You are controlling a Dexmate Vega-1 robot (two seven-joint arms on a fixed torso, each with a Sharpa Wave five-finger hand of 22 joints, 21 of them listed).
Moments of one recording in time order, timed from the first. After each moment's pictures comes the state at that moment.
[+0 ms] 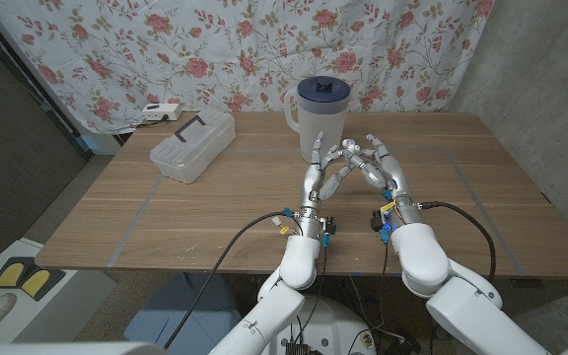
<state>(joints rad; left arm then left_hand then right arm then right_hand) 1.11 0.00 0.58 -1.38 0.11 -0.65 0.40 1.06 0.09 0.40 -0.16 0.19 -0.11 -0.11 0.22 0.18 0.76 -0.19 0.40 0.30 0.28 -0.17 0.22 0.18 0.18 0.01 0.19 0.17 -1.44 -0.58 -0.35 -2.34 0.06 -0.23 -0.53 0.89 0.12 0.19 -0.14 0.34 0.02 -0.04 0.20 0.19 0.34 -0.07 0.66 0.62 0.15 -0.04 0.29 0.40 0.22 0.12 0.20 0.17</state>
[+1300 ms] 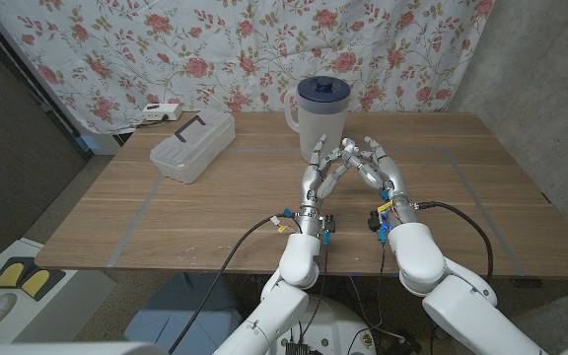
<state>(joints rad) 1.11 -0.02 0.58 -1.39 -0.08 -0.63 0.31 1.14 0.11 0.37 -0.17 0.18 0.06 -0.13 0.23 0.19 0.80 -0.15 0.44 0.30 0.35 -0.17 0.28 0.26 0.21 0.04 0.20 0.18 -1.42 -0.56 -0.36 -2.32 0.07 -0.25 -0.53 0.85 0.12 0.17 -0.12 0.34 0.02 -0.03 0.19 0.19 0.34 -0.07 0.66 0.62 0.15 -0.04 0.28 0.41 0.23 0.13 0.20 0.17</state>
